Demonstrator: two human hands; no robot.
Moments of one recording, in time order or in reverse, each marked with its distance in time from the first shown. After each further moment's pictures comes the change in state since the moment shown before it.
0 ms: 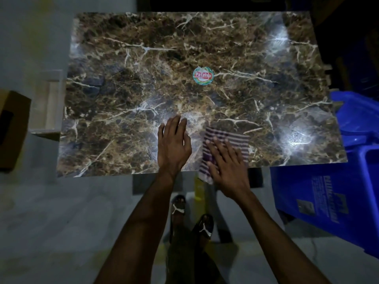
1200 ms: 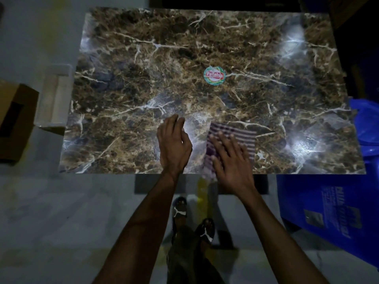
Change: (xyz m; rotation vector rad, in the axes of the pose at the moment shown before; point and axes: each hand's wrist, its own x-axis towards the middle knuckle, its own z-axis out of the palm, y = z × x) left_hand 0.002 -0.010 0.004 -0.196 0.166 -0.163; right_hand 0.029 -0.009 -0.005 0.047 0.023 0.001
